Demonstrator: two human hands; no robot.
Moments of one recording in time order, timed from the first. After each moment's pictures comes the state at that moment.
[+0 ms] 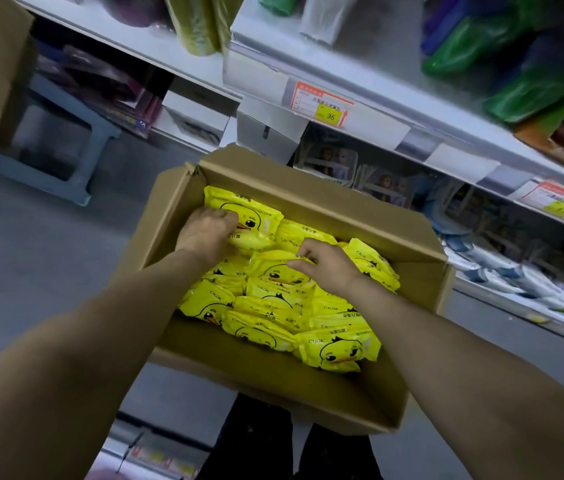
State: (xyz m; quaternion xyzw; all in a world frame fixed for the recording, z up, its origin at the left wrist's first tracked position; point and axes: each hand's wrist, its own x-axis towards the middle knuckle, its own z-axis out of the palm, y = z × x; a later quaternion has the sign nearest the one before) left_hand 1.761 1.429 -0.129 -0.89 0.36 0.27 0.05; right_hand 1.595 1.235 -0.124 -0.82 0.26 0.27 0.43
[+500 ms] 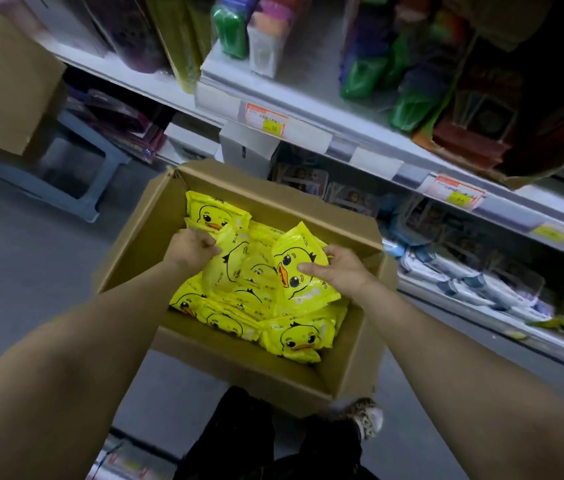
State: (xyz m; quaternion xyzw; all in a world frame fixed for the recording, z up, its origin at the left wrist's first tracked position) left_hand 1.685 1.419 -0.064 -0.92 0.09 0.33 -0.19; right_hand 1.509 1.180 -0.035 -0.68 0.37 0.22 0.59
